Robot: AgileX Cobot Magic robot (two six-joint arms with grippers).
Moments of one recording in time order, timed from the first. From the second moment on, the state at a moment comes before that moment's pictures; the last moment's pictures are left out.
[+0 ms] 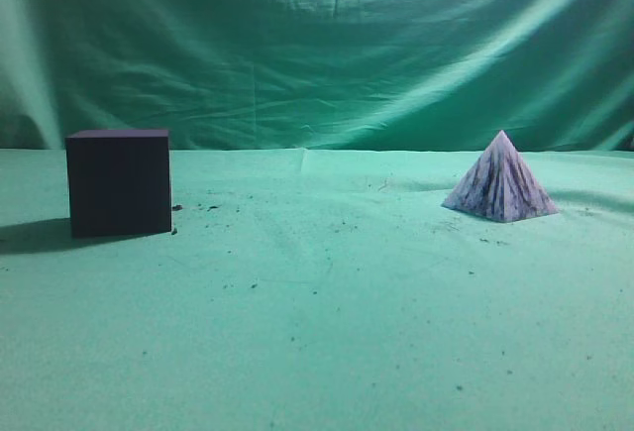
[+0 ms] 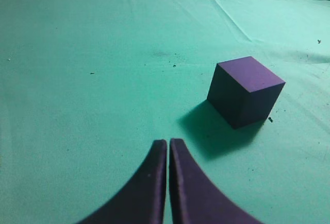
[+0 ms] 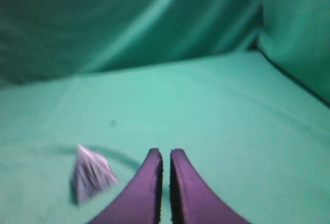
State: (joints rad) left arm -0.14 -0.02 0.02 -0.20 0.35 0.07; right arm 0.11 -0.01 0.03 -0.26 0.26 0.36
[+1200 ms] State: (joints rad) left arm -0.14 -0.02 0.02 -0.20 0.35 0.07; right arm 0.38 0.90 -0.79 0.06 0.92 -0.17
